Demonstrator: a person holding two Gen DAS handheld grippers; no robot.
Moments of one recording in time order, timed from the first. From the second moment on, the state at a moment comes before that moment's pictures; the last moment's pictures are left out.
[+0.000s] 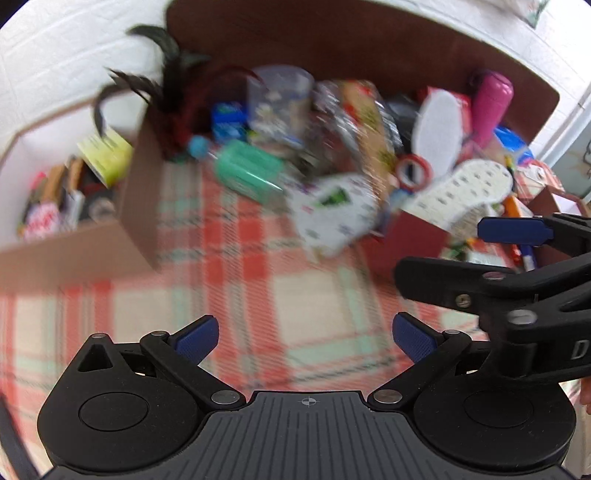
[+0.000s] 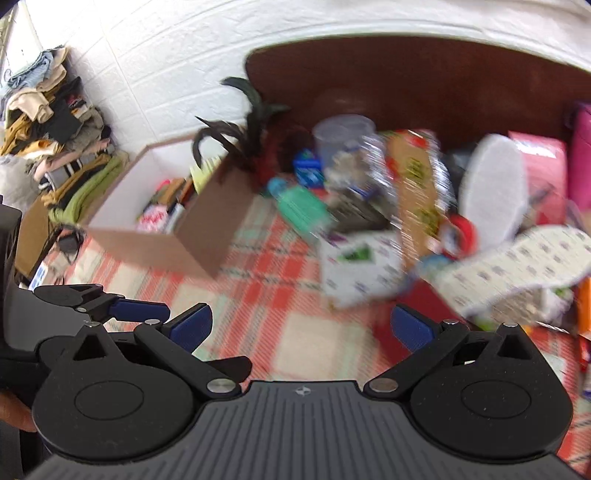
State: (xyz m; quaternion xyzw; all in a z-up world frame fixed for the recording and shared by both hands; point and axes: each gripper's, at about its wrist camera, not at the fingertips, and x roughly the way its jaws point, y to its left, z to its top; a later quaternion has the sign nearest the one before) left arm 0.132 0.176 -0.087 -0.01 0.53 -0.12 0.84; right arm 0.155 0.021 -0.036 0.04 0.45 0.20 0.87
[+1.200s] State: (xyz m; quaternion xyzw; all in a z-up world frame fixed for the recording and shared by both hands) left arm 0.231 0.041 -0.188 -0.01 0.59 -0.11 0.80; right arm 0.174 -0.154 -0.130 0.04 0.56 0.11 0.82
